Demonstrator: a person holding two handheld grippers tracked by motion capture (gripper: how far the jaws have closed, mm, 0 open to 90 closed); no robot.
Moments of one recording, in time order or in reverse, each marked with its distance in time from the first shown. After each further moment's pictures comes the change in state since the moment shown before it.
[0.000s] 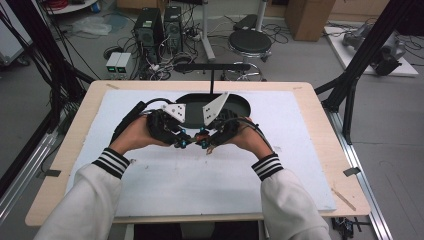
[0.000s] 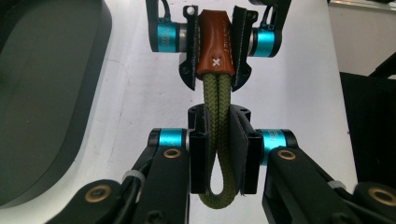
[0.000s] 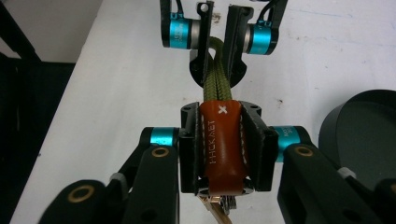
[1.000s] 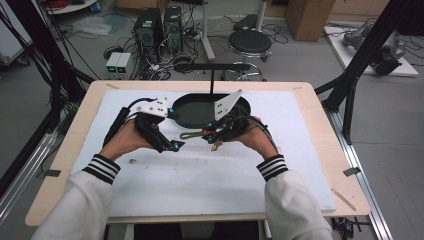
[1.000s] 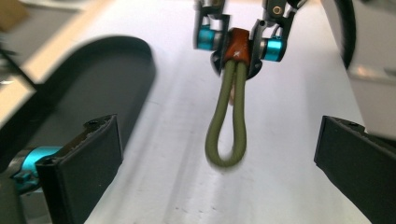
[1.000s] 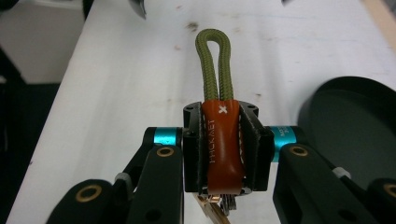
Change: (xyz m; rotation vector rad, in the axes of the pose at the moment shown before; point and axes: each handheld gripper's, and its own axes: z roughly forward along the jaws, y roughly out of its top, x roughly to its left) left arm 0.001 -0.039 -0.016 -0.348 0.194 -0.071; right arm -0.002 -0.019 -0.018 -0.082 -0.070 0.061
